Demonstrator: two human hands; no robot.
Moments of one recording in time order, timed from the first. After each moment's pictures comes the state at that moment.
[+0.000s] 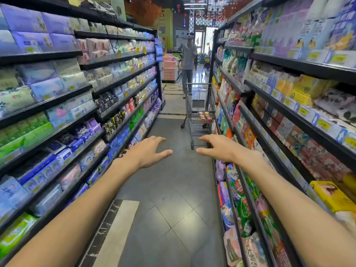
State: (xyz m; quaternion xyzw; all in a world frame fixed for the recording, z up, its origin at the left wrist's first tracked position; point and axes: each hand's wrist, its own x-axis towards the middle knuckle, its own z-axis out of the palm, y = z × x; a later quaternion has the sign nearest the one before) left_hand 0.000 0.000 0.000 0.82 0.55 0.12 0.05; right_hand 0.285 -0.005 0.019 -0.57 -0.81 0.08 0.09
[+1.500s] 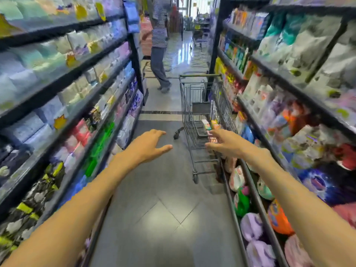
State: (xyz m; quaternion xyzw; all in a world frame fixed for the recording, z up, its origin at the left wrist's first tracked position) left_hand 0.018 1.109 -0.074 0.84 0.52 0.08 0.11; right_hand 0.323 1.068 -0.056 -0.65 -0.74 0.15 0.08
